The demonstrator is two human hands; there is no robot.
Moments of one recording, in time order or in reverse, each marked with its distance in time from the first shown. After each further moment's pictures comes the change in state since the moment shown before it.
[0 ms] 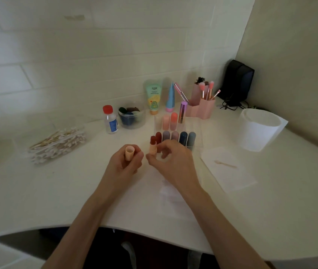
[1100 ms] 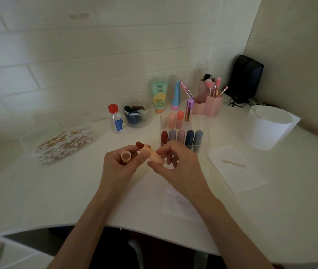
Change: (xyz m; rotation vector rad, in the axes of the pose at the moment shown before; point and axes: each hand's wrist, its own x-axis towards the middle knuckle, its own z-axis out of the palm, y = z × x) left_hand -0.006 0.018 -0.002 -0.068 0.176 0.002; right_hand -0.015 0.006 -0.003 0.256 -0.012 -0.291
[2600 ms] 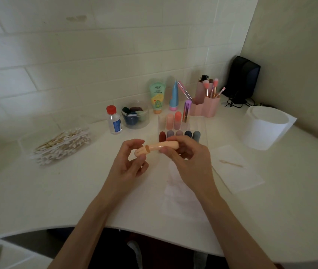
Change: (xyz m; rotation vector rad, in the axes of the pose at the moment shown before) left_hand 0.003 -0.012 0.001 0.056 -0.237 -0.012; right_hand 0.007 0.007 -0.014 0.090 0.150 0.181
